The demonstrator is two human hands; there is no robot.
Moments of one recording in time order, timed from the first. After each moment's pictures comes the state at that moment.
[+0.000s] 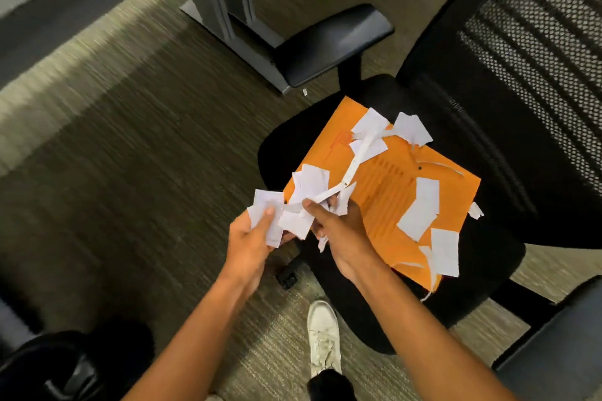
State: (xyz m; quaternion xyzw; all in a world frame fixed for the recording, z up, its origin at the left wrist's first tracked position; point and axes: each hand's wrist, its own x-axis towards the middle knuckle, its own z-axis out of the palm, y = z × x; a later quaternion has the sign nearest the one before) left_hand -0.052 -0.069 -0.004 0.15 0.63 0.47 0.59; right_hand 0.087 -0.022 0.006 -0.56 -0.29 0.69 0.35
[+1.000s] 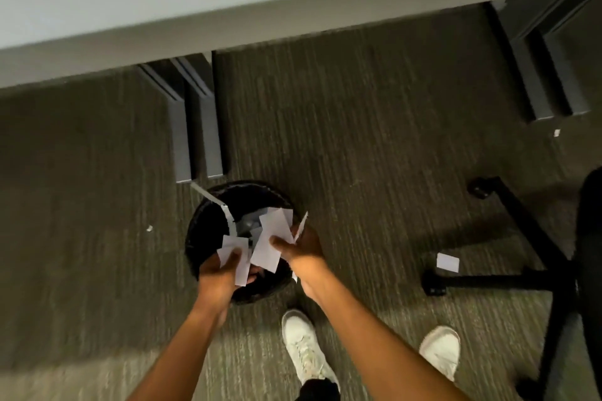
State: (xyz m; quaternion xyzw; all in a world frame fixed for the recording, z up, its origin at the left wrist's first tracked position) left_hand -0.394 -0.527 -0.065 -0.20 0.77 0.50 0.34; right_hand -0.339 -0.398 -0.102 -0.49 -0.48 0.73 -0.05
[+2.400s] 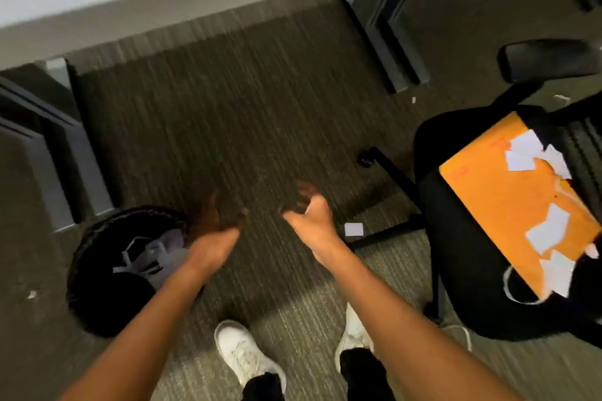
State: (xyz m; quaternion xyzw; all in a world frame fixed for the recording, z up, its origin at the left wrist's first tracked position) left_hand -0.338 -0.339 -0.029 0.14 0.86 0.29 0.39; right_hand -0.210 -0.233 -0.045 -0.58 -0.54 0.61 0.09
